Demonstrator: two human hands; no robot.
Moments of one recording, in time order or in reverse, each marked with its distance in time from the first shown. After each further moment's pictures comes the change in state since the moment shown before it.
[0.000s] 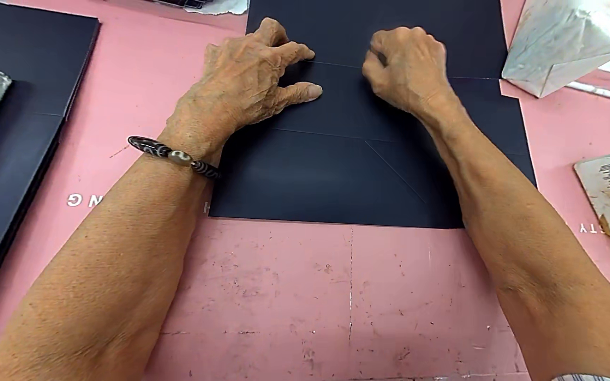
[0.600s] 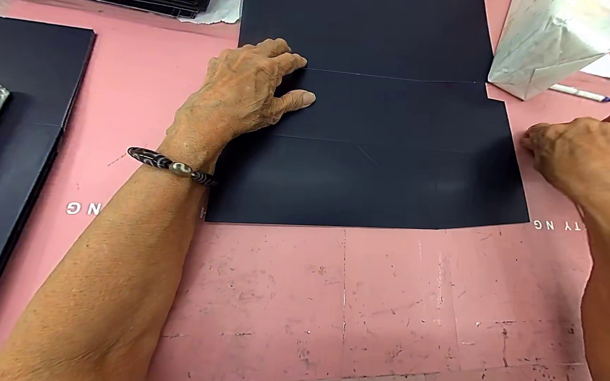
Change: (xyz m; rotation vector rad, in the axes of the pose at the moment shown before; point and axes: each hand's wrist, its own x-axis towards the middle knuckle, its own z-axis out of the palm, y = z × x) left_hand 0.002 0.001 0.001 -0.026 -0.008 0.101; right_hand -0.163 0.119 -0.067 -0.519 -0.247 0.352
